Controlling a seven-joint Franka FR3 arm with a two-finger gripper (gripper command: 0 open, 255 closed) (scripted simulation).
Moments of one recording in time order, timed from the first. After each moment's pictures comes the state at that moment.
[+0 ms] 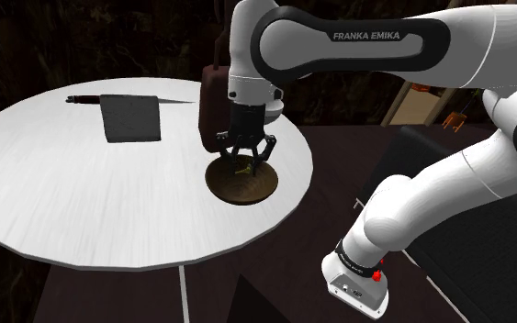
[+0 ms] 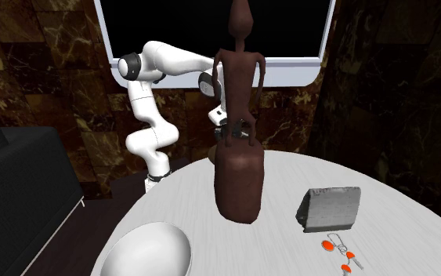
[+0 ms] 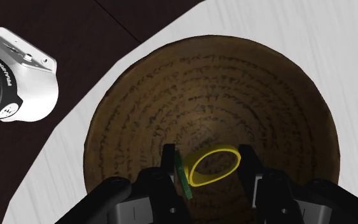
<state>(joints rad) 0.04 -0.43 0.37 -2.23 0.34 1.65 1.14</state>
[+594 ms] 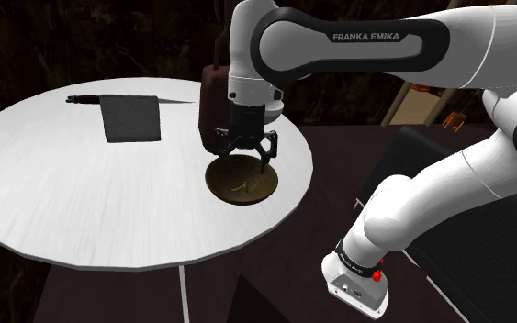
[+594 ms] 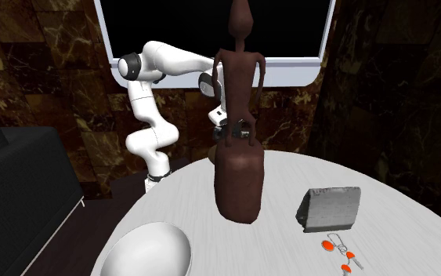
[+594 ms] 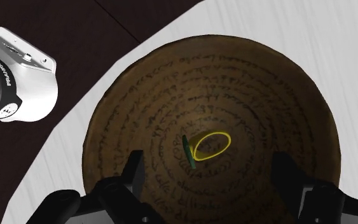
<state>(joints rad) 0.04 -0.43 0.37 -2.23 0.34 1.66 1.14</state>
